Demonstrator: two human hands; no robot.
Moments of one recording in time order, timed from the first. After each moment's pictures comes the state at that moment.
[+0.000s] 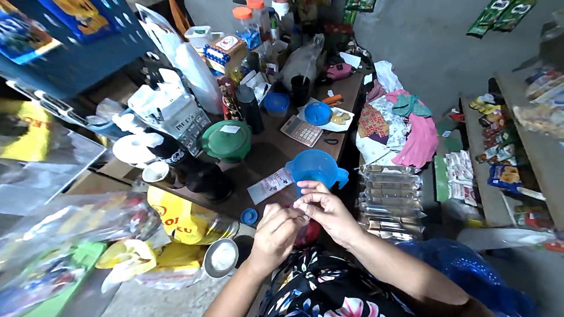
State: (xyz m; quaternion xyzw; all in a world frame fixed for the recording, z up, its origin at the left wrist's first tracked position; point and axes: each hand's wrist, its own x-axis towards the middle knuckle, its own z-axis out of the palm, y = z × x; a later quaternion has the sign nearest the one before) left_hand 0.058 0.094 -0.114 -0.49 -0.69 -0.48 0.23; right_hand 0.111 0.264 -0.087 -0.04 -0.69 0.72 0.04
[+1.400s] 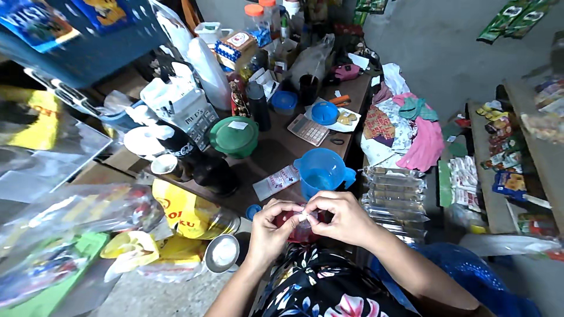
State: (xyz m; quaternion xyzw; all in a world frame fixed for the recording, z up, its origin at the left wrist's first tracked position) left_hand 0.060 0.078 -0.117 -0.29 -0.68 -0.67 0.00; right_hand 0.111 0.274 -0.073 0.18 -0.88 0.43 0.14
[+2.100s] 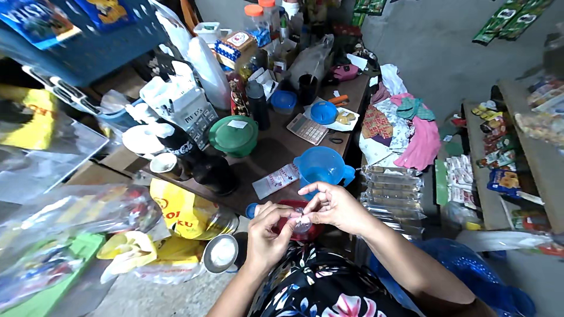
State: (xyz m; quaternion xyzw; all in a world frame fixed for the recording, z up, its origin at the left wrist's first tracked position) left_hand 0.069 0.067 -0.123 -0.34 -0.72 -0.59 0.11; right_hand 0.108 0.269 -0.055 -0.01 -0.74 0.66 -0.12
